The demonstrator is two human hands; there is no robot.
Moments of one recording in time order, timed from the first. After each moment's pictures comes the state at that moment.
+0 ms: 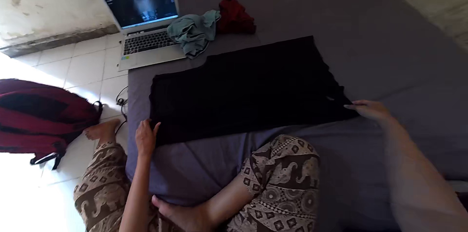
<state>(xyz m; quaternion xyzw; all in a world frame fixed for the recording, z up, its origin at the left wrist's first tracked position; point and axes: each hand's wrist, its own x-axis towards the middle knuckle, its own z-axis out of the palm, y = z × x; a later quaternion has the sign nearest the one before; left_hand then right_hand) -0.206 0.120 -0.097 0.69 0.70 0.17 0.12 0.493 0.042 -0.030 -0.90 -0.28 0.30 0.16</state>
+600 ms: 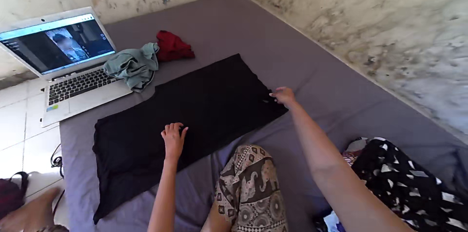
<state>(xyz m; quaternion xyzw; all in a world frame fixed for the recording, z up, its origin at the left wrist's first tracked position) 0.039 0.171 -0.092 0.81 0.48 0.22 0.26 0.490 0.090 -0.034 -0.90 -0.18 0.27 0.28</state>
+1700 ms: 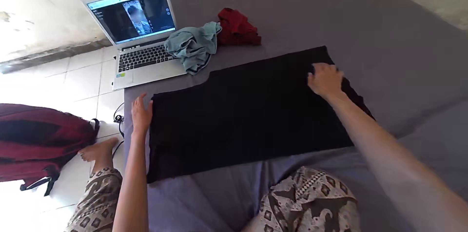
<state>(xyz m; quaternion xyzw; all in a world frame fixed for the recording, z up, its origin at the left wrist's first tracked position) -0.196 0.289 -0.049 0.69 0.66 0.22 0.19 0.405 0.231 -0.043 -0.82 -0.56 0.08 0.12</state>
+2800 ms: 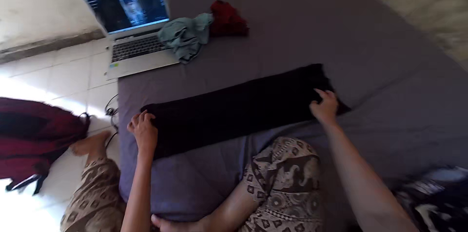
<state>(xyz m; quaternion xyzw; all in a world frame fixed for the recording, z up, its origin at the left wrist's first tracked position) -0.161 0.166 -0.053 0.73 0.65 0.20 0.10 0.390 0.070 -0.053 -0.87 -0.41 0.13 0.25</state>
